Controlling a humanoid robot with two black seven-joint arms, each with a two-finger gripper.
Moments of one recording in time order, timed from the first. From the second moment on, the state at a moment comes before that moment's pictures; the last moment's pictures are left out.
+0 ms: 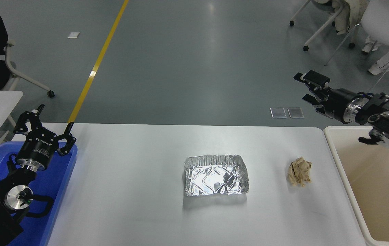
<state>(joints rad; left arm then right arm) -0.54 0.44 -0.74 -0.41 -0.02 -0.66 -0.59 1.20 -0.51 -0.18 0.65 -0.64 0.19 0.47</state>
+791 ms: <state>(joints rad) -0.54 0.44 -0.74 -0.41 -0.02 -0.66 -0.59 1.33 -0.24 -0.63 0.65 -0.88 0.26 0.47</state>
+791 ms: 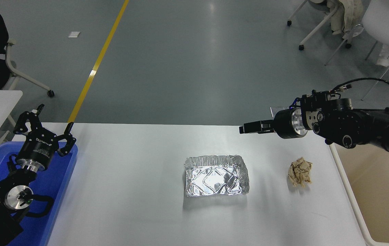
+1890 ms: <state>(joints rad) -0.54 0.44 -0.74 -0.41 -0.02 -0.66 -0.59 1.12 -0.10 -0.67 0.51 -0.94 0.14 0.46</state>
